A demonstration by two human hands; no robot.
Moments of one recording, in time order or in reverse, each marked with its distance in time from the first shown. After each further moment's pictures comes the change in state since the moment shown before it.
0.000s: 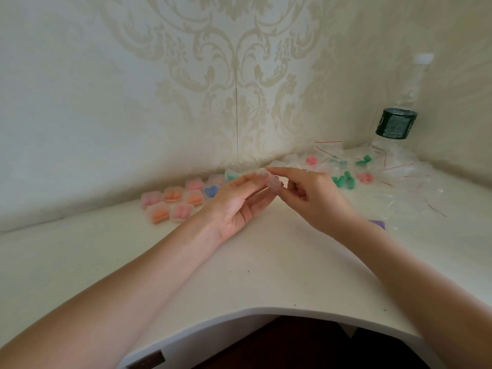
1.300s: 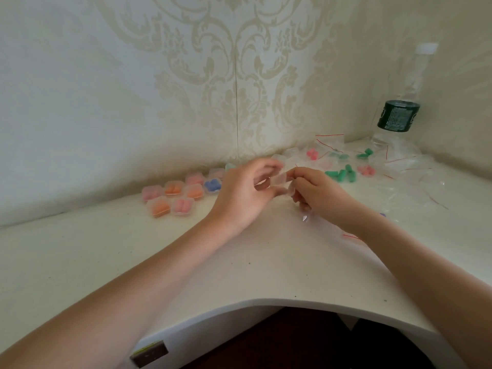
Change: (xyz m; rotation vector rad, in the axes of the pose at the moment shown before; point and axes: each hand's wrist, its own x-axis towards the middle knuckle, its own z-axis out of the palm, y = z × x) left_hand -0.004 -0.009 0.007 0.989 0.057 0.567; right_hand 0.003 0.004 0.001 0.371 -0.165 0.516
